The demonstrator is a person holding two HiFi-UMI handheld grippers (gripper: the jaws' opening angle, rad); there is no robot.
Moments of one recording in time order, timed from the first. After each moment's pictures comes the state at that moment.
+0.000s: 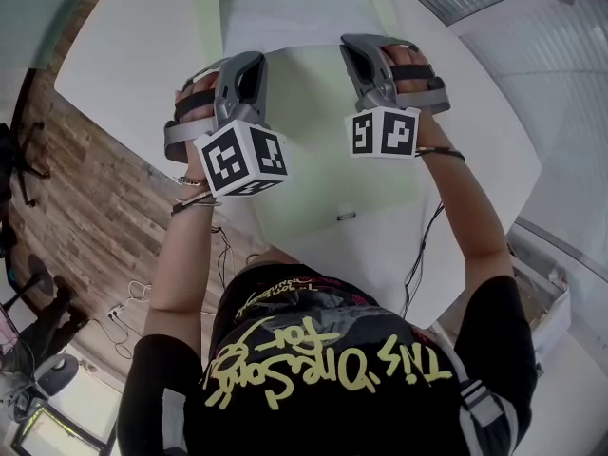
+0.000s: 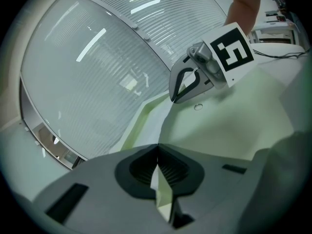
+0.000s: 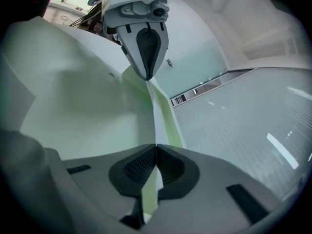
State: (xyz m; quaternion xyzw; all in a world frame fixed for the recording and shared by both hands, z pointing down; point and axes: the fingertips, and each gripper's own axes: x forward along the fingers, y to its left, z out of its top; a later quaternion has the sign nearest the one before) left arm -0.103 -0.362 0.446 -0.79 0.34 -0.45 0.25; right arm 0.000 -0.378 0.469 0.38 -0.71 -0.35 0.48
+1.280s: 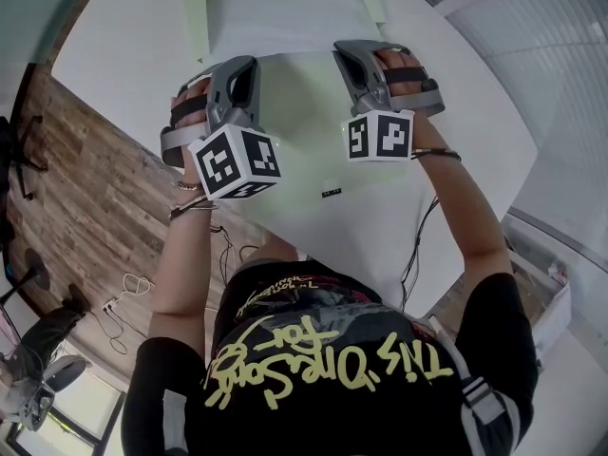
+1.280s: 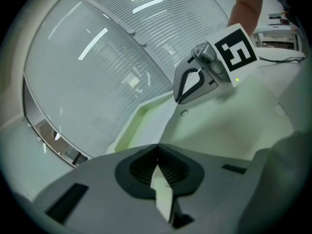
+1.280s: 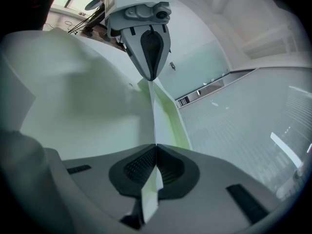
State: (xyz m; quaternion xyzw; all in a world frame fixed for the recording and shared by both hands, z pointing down) left arm -0.094 -0.314 0.446 -0.79 0.35 -0.45 0.23; right arm 0.010 -0.325 0.474 0.36 -0.73 -0.34 0.47
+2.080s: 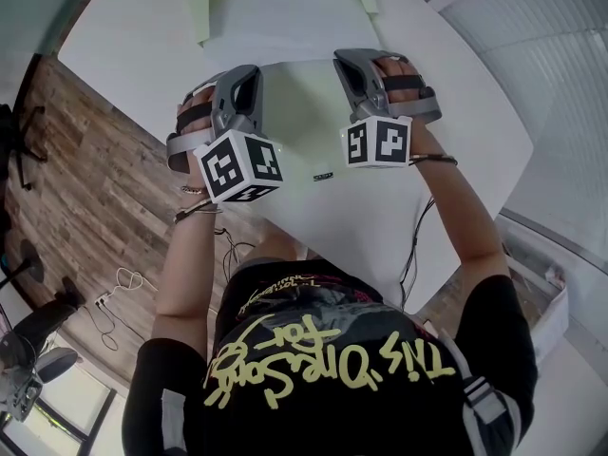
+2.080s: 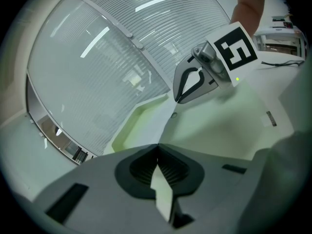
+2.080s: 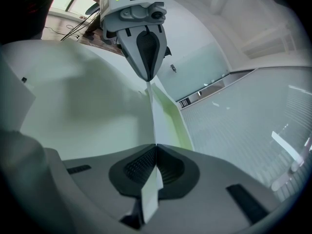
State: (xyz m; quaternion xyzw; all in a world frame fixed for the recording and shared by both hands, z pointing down) left arm -0.093 -0.274 0.448 -0.78 0.37 -0.45 0.21; right arm 0.011 -0.289 0.473 0.35 -0.74 -0.34 0.47
